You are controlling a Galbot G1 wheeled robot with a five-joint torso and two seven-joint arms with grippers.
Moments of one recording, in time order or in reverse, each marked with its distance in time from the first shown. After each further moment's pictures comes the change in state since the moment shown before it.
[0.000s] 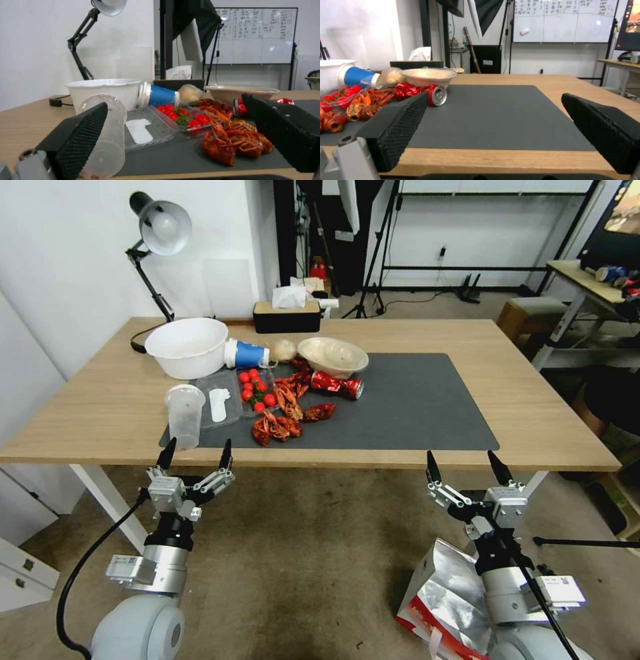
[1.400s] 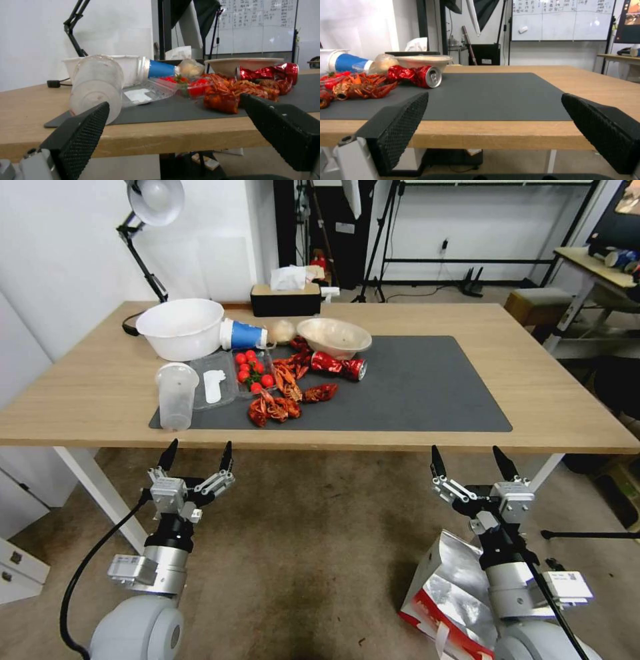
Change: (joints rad) left arm 0.004 0.003 -0.003 -0.002 0.031 0.019 0.001; right arm 0.020 -0.009 0.021 0.005 0.029 -0.011 0.000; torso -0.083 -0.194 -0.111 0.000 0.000
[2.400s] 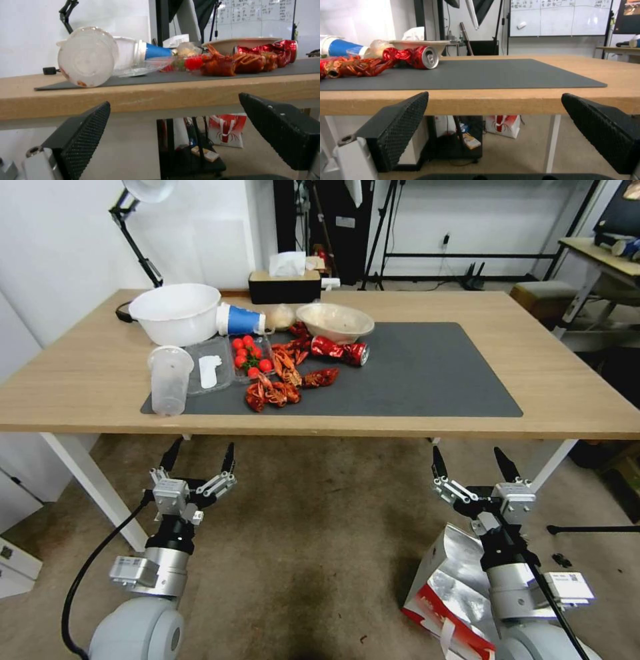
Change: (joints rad) left arm 0.007 -0.011 0.000 -0.006 0.019 0.006 0.010; right arm -0.007 0.015 -0.001 0.004 -0.003 -0.002 0.001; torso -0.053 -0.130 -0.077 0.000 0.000
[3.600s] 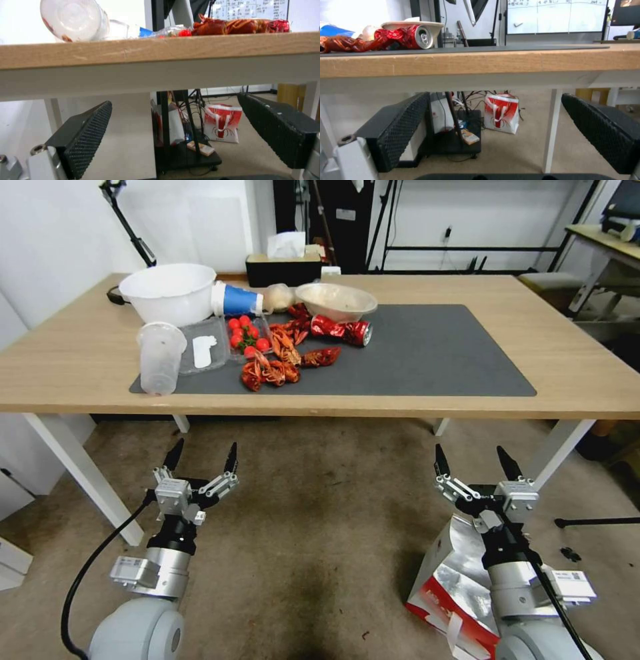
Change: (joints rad) left arm 0.005 -0.004 0.002 -0.011 -0.002 -0.001 0.021; right arm 0.007 0.003 0.003 -0.002 0.011 0.005 0.010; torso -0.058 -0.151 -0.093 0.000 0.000
